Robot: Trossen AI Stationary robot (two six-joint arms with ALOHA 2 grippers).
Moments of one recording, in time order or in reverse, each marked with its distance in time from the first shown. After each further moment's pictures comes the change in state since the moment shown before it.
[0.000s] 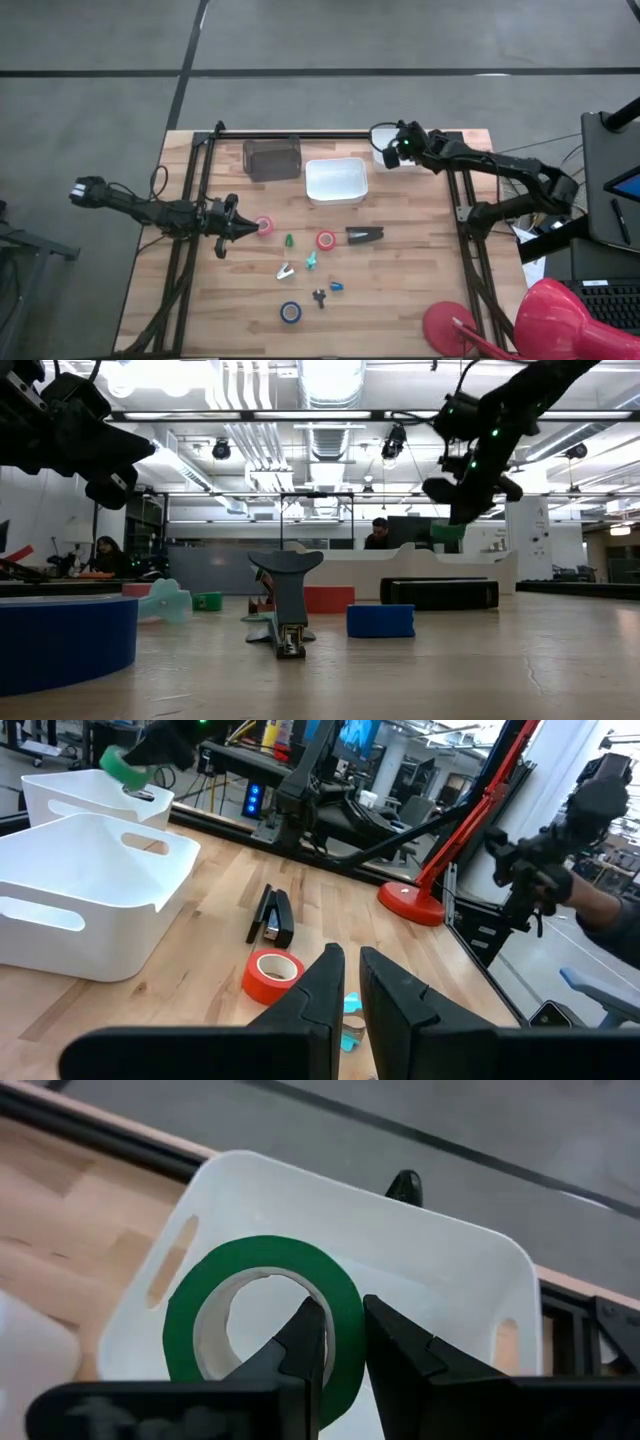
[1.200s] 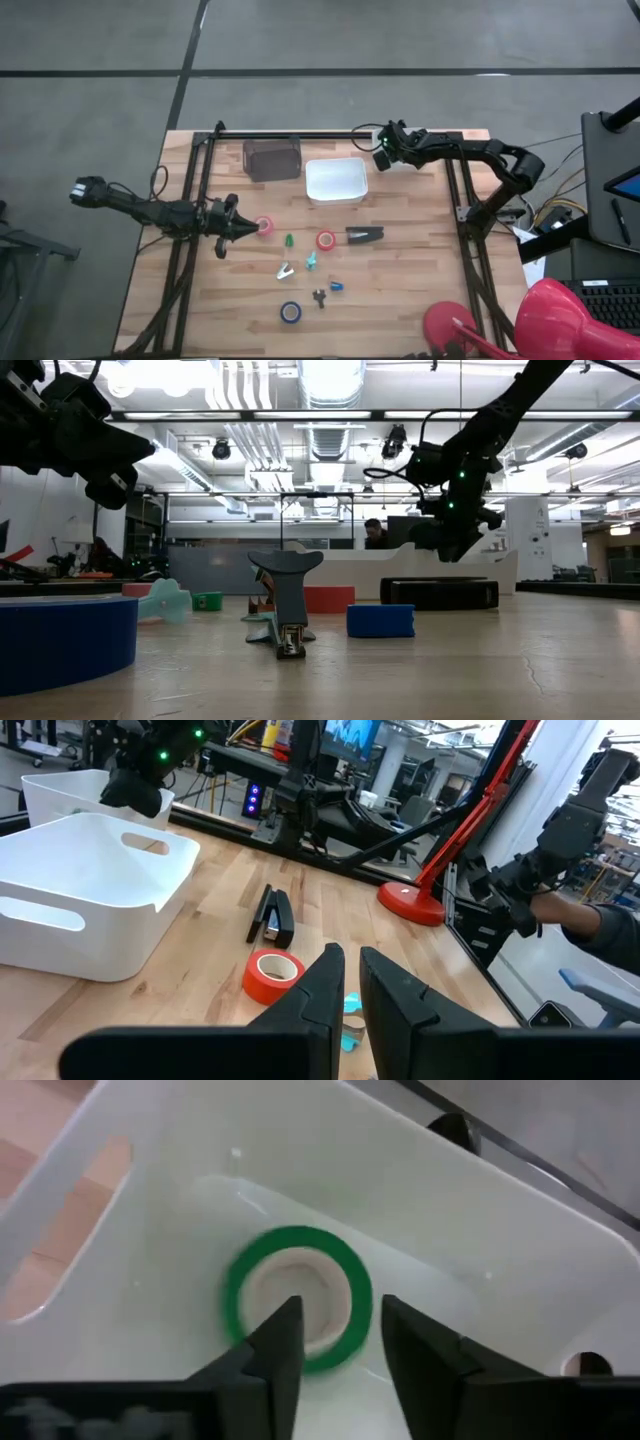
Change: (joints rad) left arm 0.000 0.000 0.000 0.000 0.000 0.000; right arm -0.041 0.303 0.105 0.000 0.006 -0.078
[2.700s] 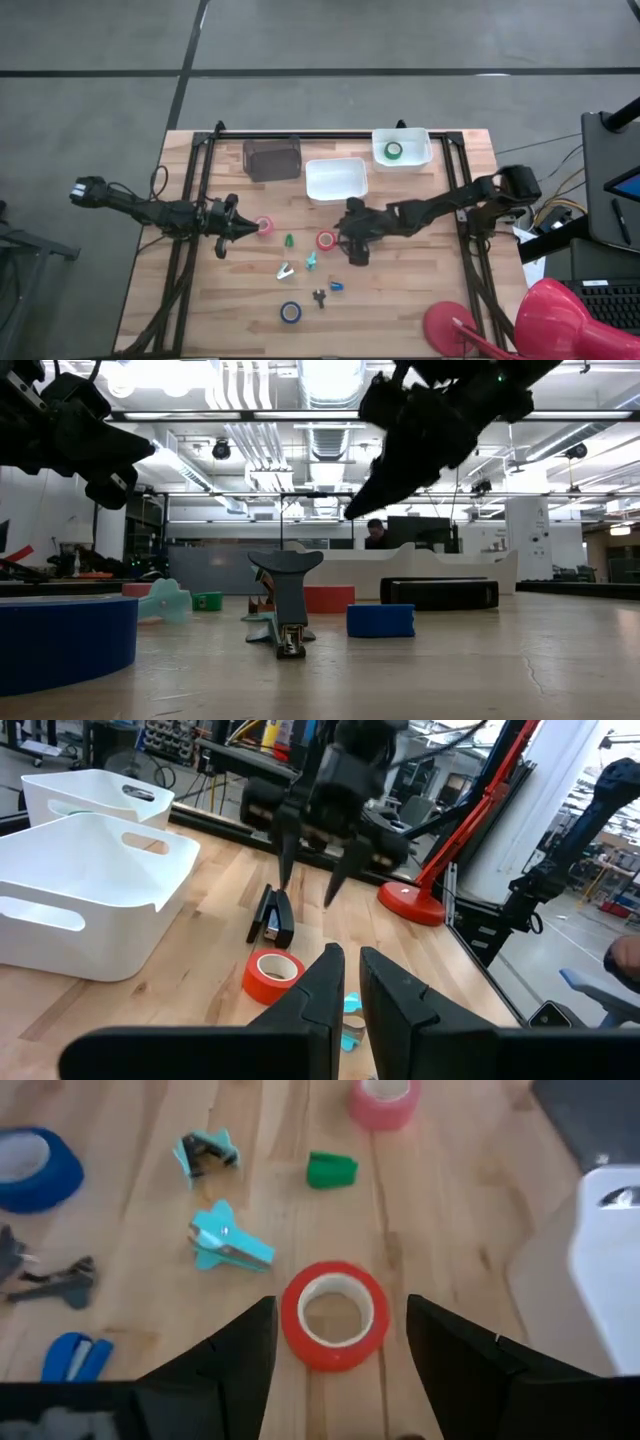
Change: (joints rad) left arm 0.000 0.000 0.000 -0.001 0.000 0.000; right arm 0.793 0.034 0.000 0.419 -0.379 -0.256
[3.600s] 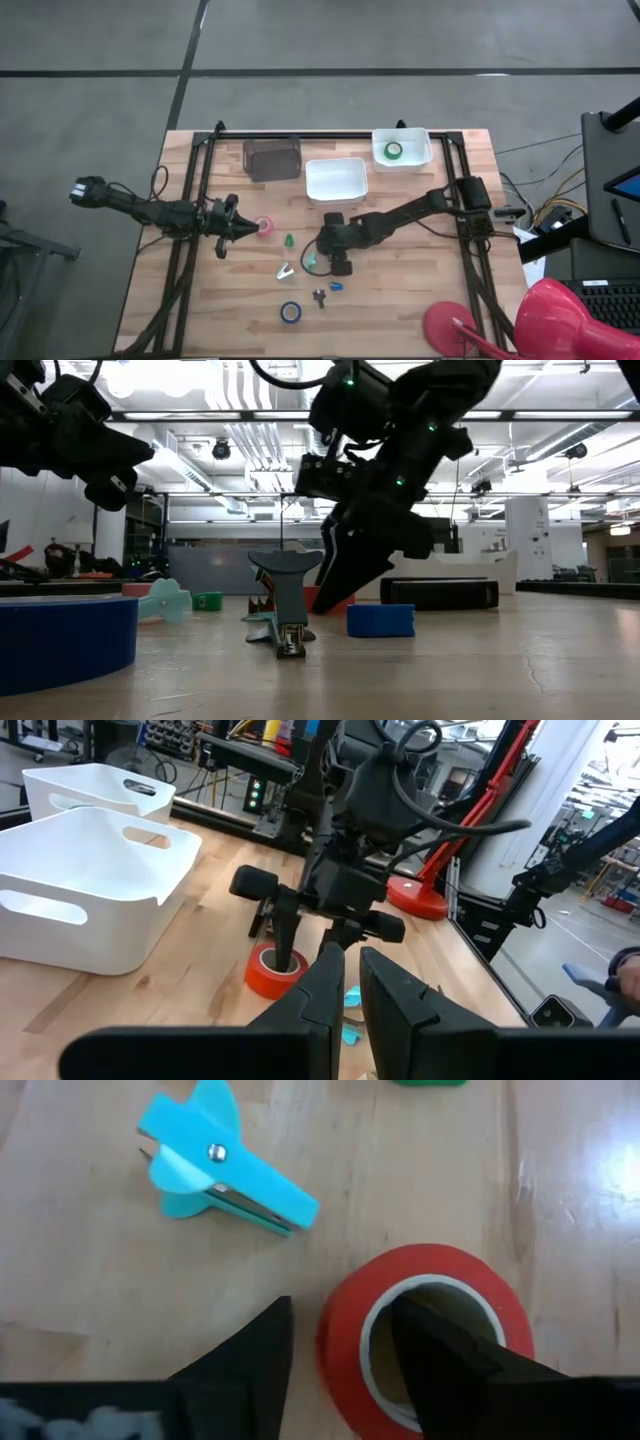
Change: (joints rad) left arm 0.000 0.001 0.000 -0.014 0.000 0.000; right arm 0.016 0.389 0.317 -0.212 -0.038 -0.080
